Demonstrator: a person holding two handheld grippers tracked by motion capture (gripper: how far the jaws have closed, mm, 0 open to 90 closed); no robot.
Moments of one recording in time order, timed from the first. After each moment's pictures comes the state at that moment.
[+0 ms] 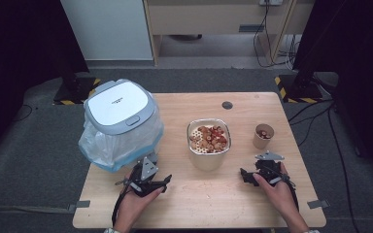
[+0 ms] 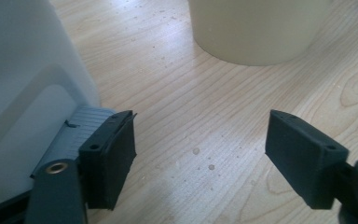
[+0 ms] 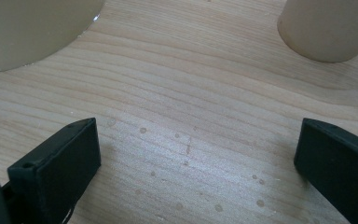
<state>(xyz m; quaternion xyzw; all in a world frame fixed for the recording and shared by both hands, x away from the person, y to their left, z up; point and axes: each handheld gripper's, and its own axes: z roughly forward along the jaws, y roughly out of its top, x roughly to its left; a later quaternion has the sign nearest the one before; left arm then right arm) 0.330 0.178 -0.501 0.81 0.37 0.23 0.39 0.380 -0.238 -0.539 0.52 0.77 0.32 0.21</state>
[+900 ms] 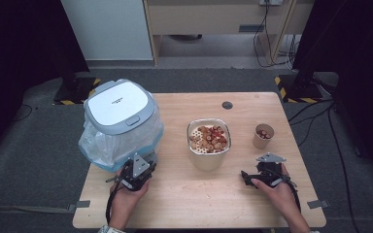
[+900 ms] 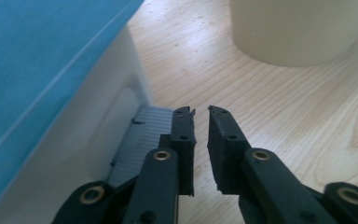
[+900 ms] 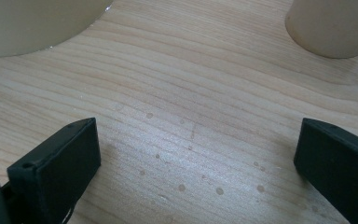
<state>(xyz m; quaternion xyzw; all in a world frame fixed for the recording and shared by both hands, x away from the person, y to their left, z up) 0.333 0.201 -0.486 0.81 0.38 0.28 0.35 0.374 -0.243 -0.539 0.50 0.78 0.32 0.20</state>
